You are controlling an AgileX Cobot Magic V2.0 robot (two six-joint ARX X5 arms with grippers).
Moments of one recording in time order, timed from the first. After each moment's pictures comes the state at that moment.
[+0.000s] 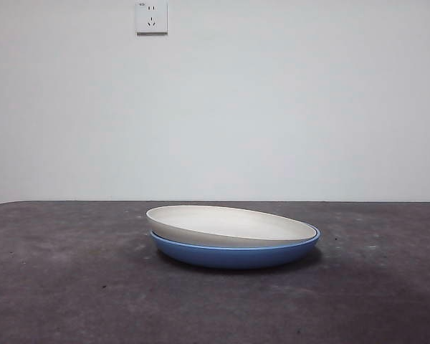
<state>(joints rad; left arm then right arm) 0.06 0.00 0.03 -0.17 0.16 0.08 -0.01 0.15 0.29 -0.21 -0.20 0.11</state>
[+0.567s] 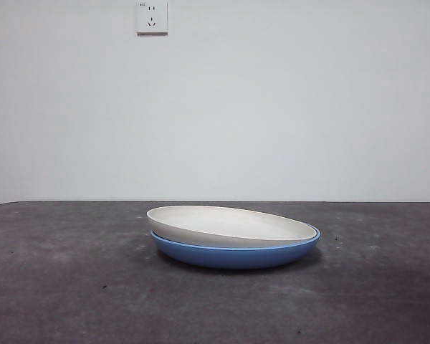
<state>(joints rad) 0.06 0.00 0.03 -0.17 0.16 0.08 -0.01 0.01 0.02 -0.15 -0.21 0.14</state>
